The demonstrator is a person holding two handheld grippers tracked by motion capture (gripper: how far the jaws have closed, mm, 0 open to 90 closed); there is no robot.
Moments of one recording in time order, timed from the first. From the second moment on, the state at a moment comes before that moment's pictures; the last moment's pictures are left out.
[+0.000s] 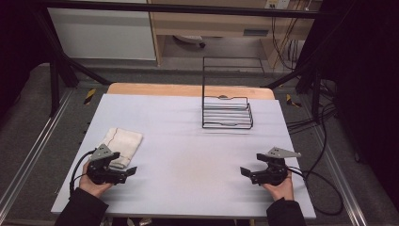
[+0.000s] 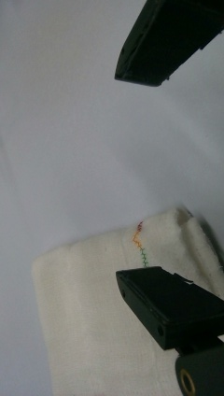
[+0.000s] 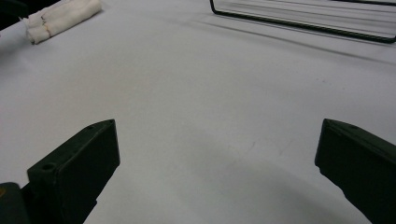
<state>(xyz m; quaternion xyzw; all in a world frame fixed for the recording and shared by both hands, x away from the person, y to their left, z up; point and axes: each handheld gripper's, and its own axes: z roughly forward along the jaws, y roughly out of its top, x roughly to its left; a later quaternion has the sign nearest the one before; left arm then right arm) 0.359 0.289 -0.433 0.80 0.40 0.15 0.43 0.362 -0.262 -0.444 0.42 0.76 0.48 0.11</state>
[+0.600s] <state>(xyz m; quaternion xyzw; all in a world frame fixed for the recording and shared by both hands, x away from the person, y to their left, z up) 0.361 0.286 -0.429 0.80 0.40 0.16 0.42 0.362 -0.260 -0.446 0.41 0.77 0.47 0.11</state>
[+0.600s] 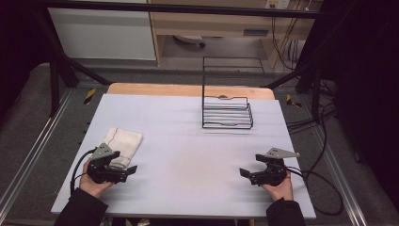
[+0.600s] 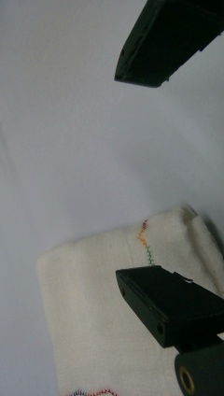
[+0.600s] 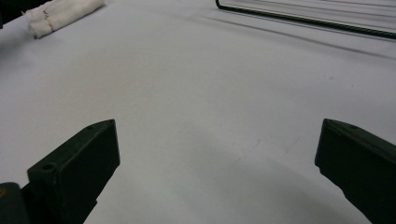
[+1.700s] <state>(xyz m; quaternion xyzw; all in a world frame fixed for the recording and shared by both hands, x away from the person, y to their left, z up) 0.413 0.269 -0.426 0.80 0.46 0.16 0.36 0.363 -0.259 -0.447 0.42 0.77 0.47 0.11</state>
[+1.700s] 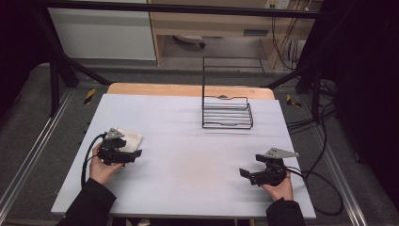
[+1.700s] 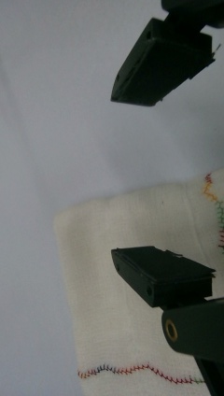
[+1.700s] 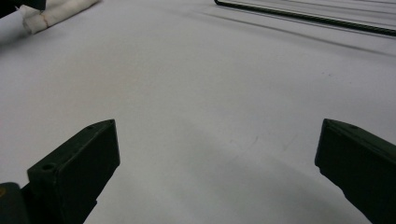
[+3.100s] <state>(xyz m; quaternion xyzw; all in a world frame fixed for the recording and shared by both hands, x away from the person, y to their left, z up) 0.420 0.261 -0.437 0.80 0.50 0.20 0.28 0.364 -0.259 -0.448 0.42 0.77 0.46 0.11</state>
